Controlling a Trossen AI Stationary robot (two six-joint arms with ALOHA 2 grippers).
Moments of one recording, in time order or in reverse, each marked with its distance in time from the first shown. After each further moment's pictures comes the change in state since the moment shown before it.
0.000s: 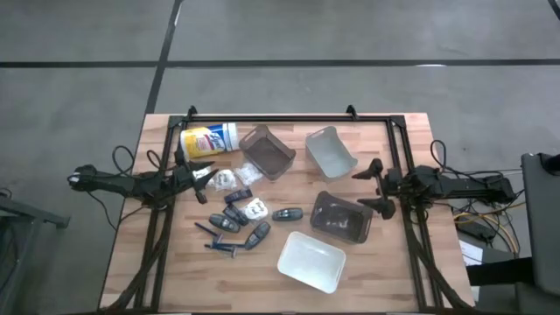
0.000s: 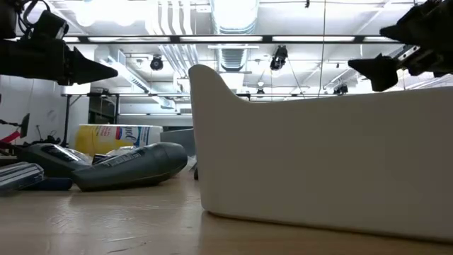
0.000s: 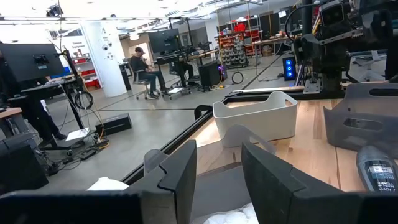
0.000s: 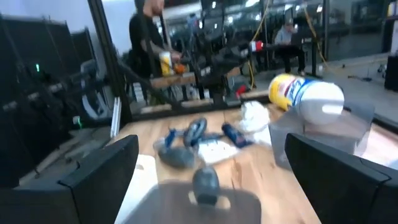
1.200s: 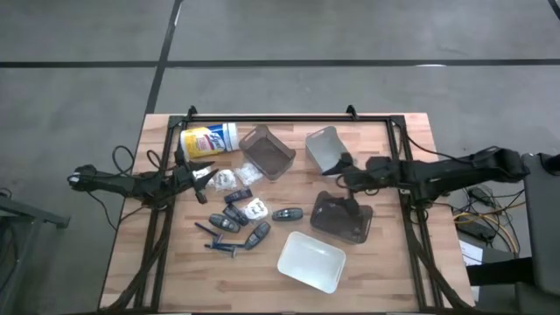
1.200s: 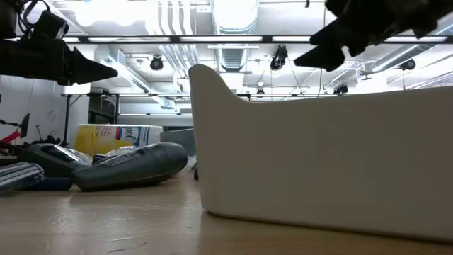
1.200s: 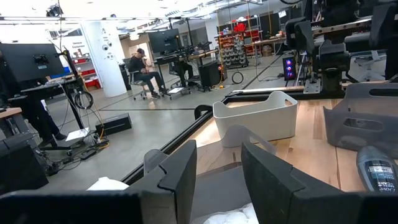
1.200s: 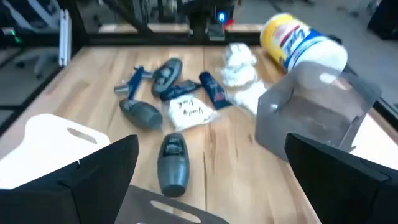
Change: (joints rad) left arm 0.000 0.000 0.000 0.000 0.000 0.000; right arm 0.000 0.908 0.538 -0.102 0.046 -0.186
